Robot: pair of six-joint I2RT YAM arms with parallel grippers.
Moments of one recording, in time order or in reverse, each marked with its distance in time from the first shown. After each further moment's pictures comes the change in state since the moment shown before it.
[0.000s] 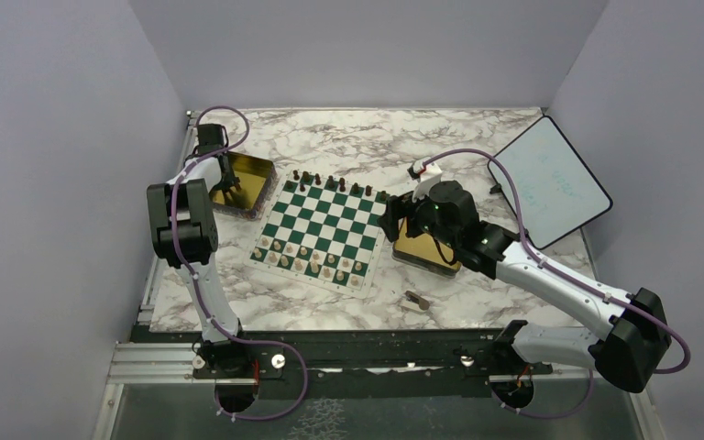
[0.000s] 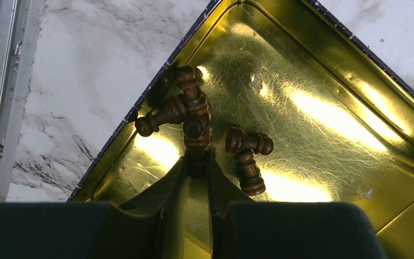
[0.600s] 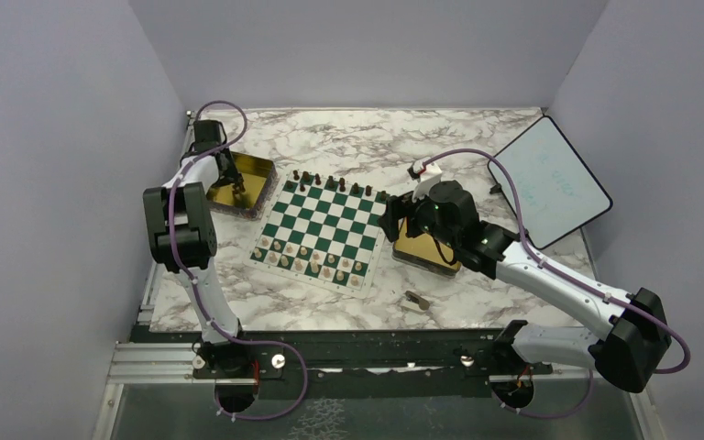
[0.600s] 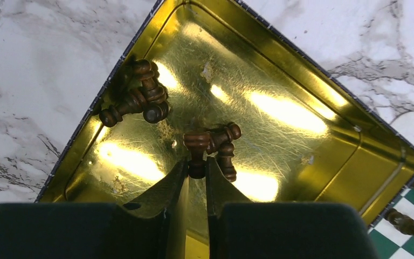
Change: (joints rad) left arm 0.003 -0.039 0.001 -0.021 0.128 -0.026; right arm 0.000 0.000 0.000 0.000 0.000 -0.001
